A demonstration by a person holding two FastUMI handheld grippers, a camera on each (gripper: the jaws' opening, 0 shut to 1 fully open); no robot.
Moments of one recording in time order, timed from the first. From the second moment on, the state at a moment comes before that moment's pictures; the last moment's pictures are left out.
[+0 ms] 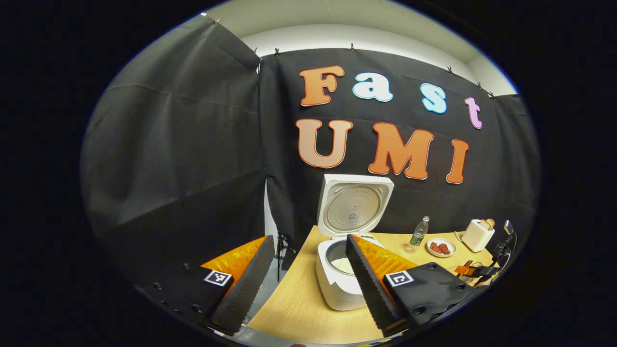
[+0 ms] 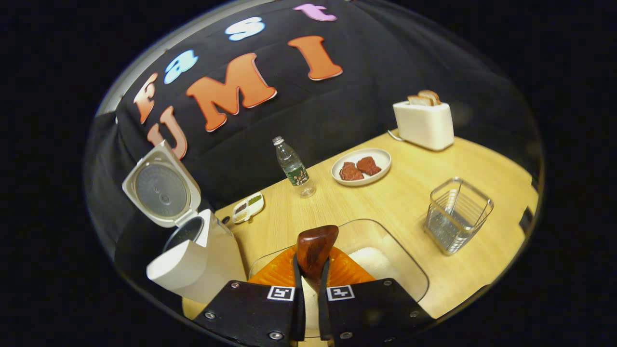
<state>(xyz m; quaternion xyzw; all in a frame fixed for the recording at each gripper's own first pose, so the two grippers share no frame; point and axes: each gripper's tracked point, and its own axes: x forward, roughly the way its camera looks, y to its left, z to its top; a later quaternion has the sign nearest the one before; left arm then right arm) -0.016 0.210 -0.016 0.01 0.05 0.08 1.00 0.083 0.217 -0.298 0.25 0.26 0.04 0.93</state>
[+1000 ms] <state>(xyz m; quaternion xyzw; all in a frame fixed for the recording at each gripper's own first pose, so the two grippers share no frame) -0.021 0.217 -0.003 0.01 0.03 0.08 1.00 0.090 0.200 -0.271 0.46 0.26 0.01 0.85</state>
